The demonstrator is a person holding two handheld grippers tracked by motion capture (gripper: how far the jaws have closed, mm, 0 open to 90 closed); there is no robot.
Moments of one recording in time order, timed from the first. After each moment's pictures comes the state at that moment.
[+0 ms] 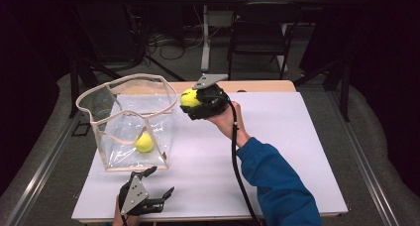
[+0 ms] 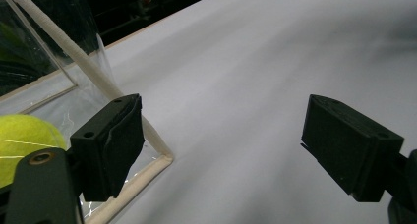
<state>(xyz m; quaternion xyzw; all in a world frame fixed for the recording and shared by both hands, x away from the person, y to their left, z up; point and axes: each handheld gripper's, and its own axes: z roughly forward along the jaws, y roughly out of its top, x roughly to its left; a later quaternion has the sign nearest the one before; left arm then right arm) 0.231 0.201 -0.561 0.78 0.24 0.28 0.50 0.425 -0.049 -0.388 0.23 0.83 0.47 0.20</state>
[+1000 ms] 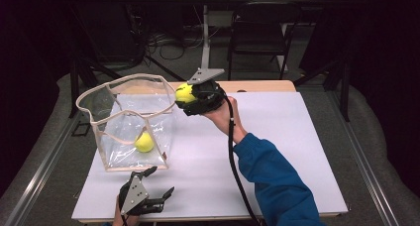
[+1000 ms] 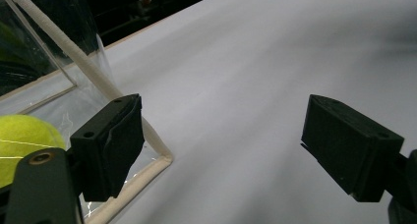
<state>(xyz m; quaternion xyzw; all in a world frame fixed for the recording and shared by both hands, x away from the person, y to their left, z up) 0.231 0.201 -0.561 0.78 0.24 0.28 0.50 0.425 -0.039 -0.372 0.21 0.82 0.48 0.21</state>
